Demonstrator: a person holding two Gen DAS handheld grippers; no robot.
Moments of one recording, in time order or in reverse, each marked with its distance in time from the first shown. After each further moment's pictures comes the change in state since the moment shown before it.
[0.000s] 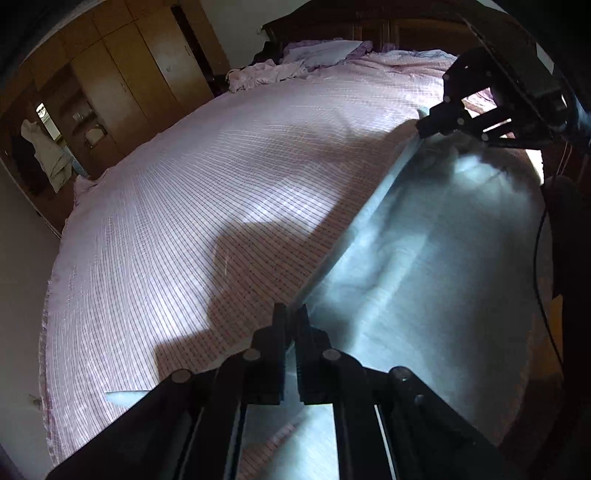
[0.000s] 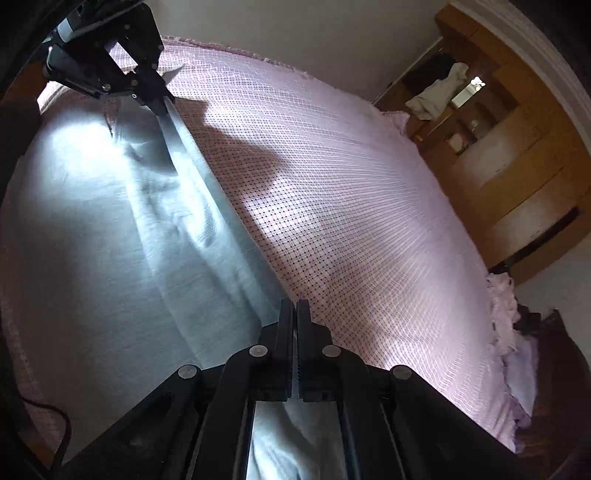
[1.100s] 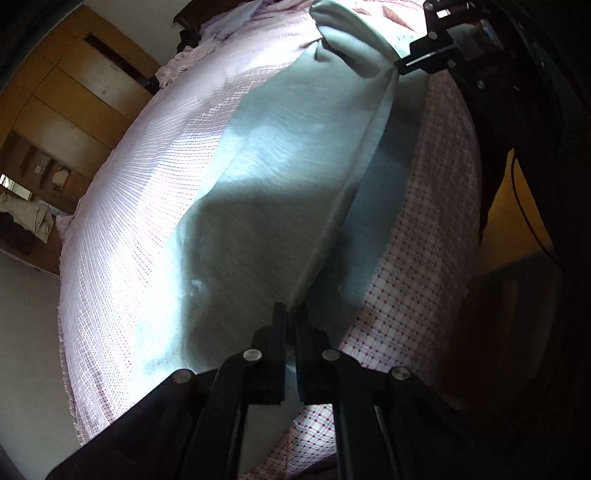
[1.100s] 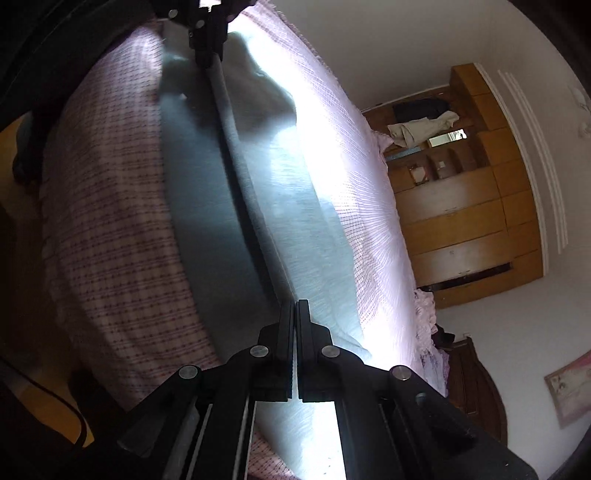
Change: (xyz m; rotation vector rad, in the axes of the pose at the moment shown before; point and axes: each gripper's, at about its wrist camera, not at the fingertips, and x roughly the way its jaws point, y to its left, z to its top) left arm -0.036 -0.139 -0.085 0.339 0.155 0.034; right arm -0.074 0.181 -0.053 -0.258 0.081 -0.276
